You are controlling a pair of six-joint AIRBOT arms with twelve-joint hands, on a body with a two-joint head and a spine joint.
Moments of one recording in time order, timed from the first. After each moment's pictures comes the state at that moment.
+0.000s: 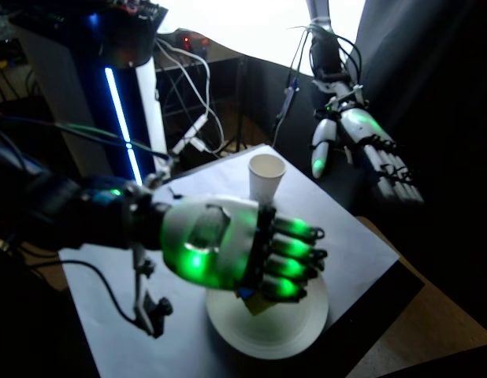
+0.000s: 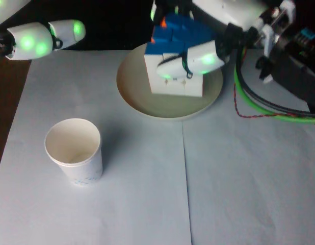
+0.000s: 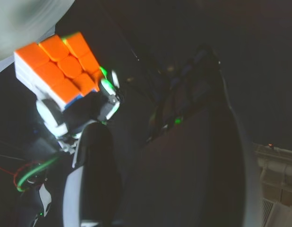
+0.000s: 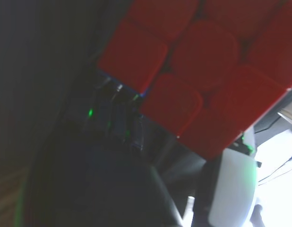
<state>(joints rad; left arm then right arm) 0.68 -0.97 1.28 -0.08 -0.75 0.88 -0.54 -1.34 1.46 0.05 0.61 -0.71</state>
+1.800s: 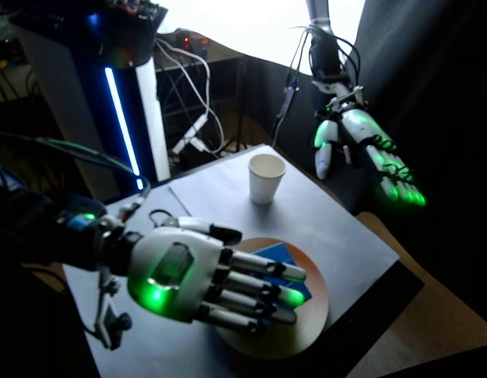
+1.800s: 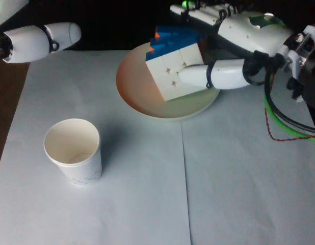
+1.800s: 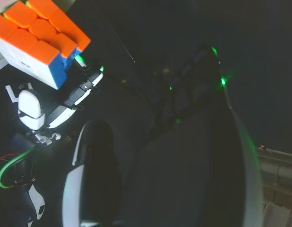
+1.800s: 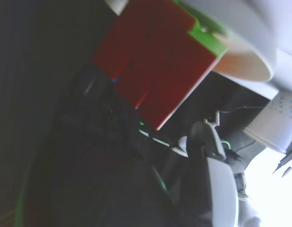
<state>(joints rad) 0.71 -0.97 1.28 -0.12 -0.77 0.88 -0.63 -1.24 1.41 -0.03 0.55 -0.70</state>
